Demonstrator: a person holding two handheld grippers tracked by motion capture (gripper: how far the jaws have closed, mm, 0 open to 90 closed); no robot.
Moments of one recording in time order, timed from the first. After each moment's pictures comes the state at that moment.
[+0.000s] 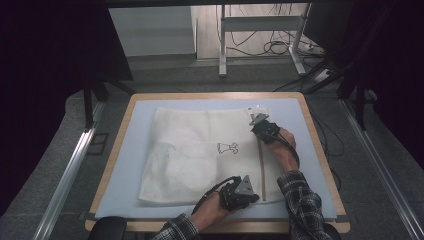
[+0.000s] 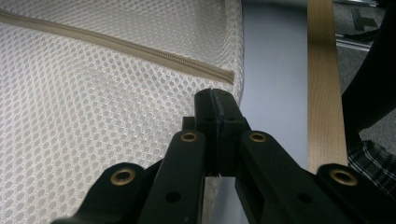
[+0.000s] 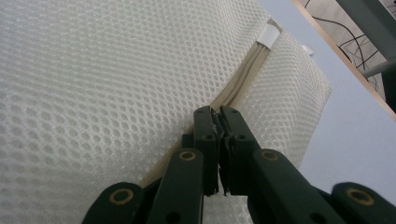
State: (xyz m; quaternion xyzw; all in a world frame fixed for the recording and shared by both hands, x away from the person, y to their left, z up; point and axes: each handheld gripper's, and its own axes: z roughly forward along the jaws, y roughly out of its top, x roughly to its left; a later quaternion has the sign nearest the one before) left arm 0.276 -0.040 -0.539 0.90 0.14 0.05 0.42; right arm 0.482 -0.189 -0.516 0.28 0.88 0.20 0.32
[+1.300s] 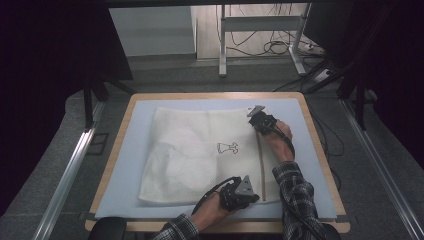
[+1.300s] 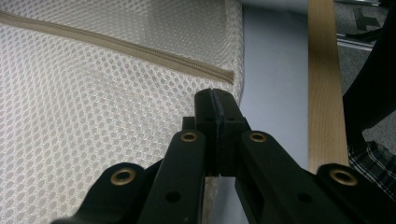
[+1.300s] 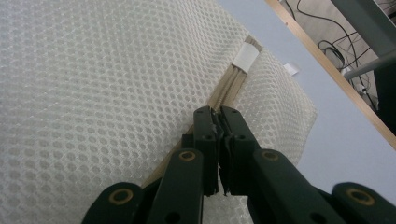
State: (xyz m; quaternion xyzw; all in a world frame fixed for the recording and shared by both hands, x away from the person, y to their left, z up) left arm 0.275 -0.040 -0.539 0.90 0.14 0.05 0.42; right arm 0.516 -0.180 -0.515 0.29 0.88 0.20 0.33
